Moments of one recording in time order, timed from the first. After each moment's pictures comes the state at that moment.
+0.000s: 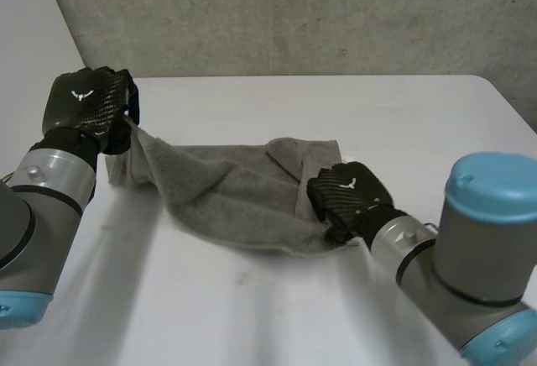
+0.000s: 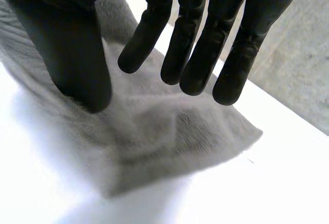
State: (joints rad) left arm 4.36 -1.63 -1.79 3.51 -1.62 3.30; right arm 2.11 -1.22 1.69 -0.16 1.38 2.84; left_hand 1.19 1.22 1.22 1.22 1.03; right_hand 1.37 1.18 1.19 1.19 0.53
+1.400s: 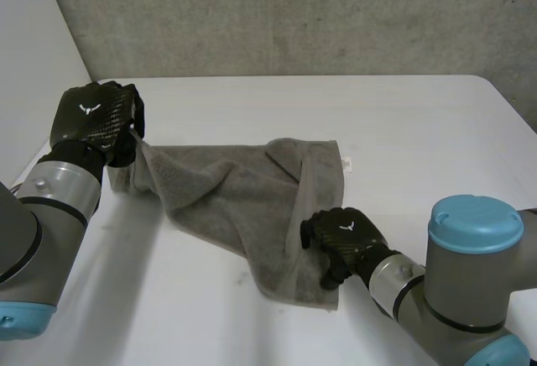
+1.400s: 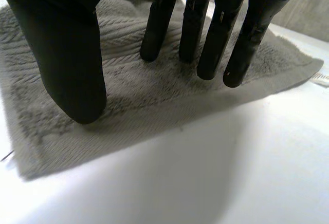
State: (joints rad) left arm 4.36 -1.64 -1.82 3.51 -1.62 3.30; right arm 2.09 -1.11 1.80 -0.26 1.33 2.99; left_hand 1.19 1.22 1.22 1.22 1.03; right_hand 0.69 0.59 0.59 0.59 0.40
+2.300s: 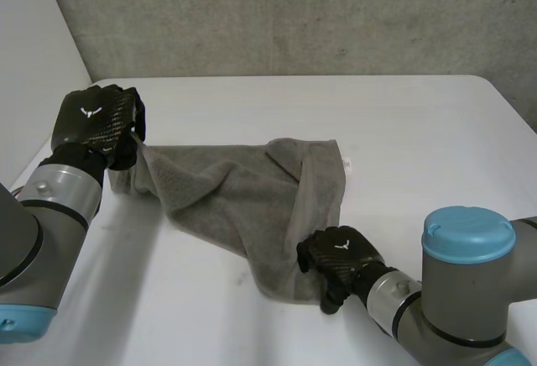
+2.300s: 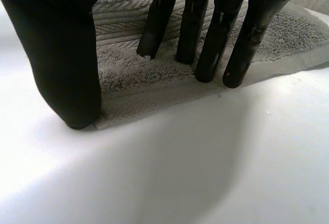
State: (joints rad) left arm 4.35 -1.64 -1.83 3.51 -1.62 3.30; right arm 2.12 -1.11 1.83 -0.21 1.33 2.96; left_hand 1.19 1.22 1.22 1.22 1.03; right_hand 0.68 0.61 0.60 0.60 0.42
